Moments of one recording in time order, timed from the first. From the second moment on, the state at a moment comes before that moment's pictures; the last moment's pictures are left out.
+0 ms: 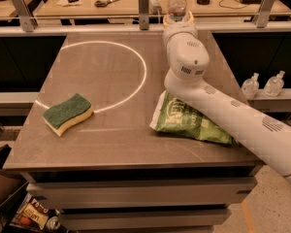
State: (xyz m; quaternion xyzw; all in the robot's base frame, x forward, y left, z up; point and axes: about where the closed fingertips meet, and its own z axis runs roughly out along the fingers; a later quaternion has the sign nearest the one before) arm 0.787 -0.122 0.955 -0.04 0.67 -0.08 0.73
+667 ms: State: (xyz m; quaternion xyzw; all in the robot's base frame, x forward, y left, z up) arm 0.777 -0.125 0.949 -0.04 0.68 -0.09 0.73
